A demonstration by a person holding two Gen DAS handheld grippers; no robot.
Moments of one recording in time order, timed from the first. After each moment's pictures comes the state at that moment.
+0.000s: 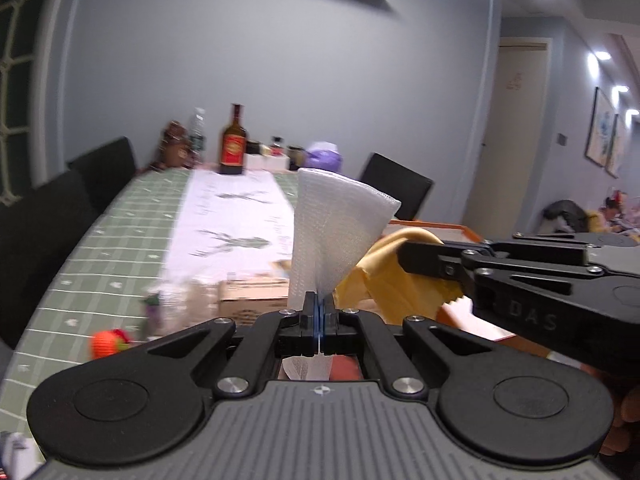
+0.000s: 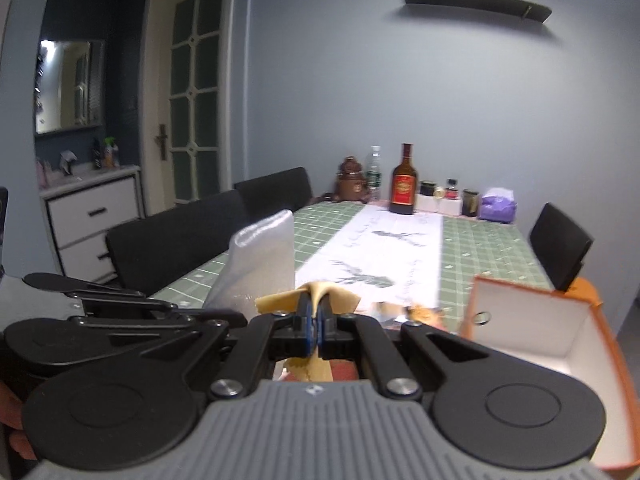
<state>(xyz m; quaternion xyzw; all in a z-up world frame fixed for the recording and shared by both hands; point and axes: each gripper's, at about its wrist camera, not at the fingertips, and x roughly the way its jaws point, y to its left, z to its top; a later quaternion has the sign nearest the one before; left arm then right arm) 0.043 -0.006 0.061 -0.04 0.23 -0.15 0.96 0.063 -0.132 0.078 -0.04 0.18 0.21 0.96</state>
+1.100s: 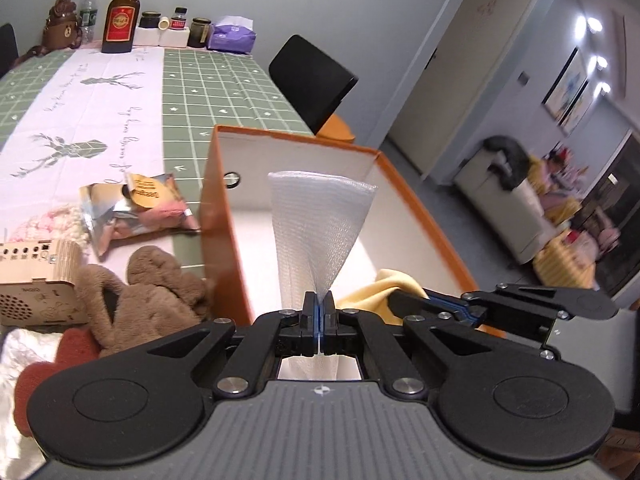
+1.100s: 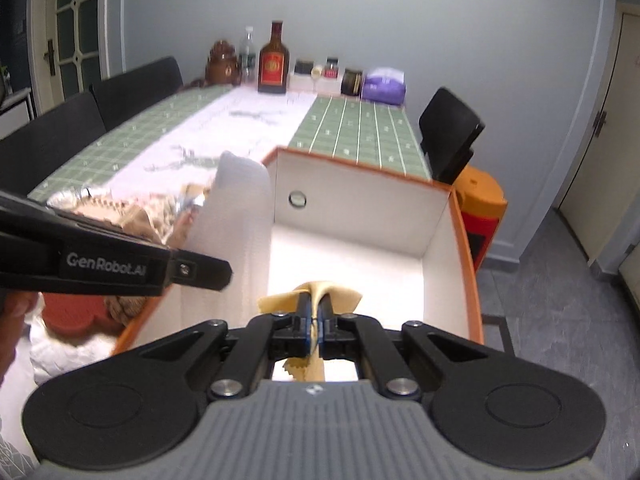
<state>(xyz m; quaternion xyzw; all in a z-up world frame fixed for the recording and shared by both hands) 0.185 -0.142 0.017 -0.09 0.41 -0.25 0.88 0.159 -0.278 0.027 -0.07 0.35 0.08 0.93</state>
